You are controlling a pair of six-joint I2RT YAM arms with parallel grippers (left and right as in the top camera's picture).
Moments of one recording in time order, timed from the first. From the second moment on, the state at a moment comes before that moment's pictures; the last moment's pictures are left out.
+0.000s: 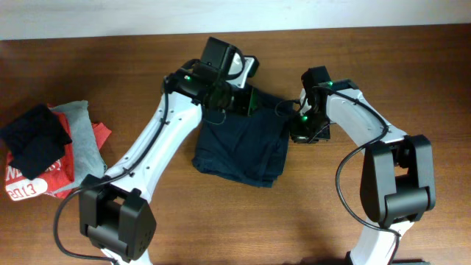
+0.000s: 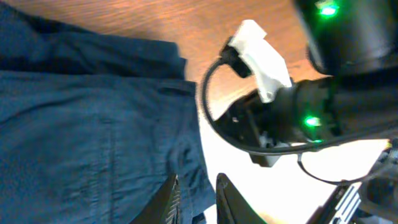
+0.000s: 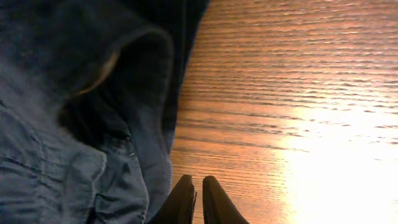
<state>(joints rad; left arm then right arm) -0.48 1.89 1.72 -0.83 0.45 -0.23 0.17 1.98 1.42 -0.97 -0.20 0.25</state>
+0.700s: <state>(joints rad) -0.34 1.89 1.73 -0.96 0.08 -0.22 0.17 1.95 1.44 -1.12 -0.44 -0.02</state>
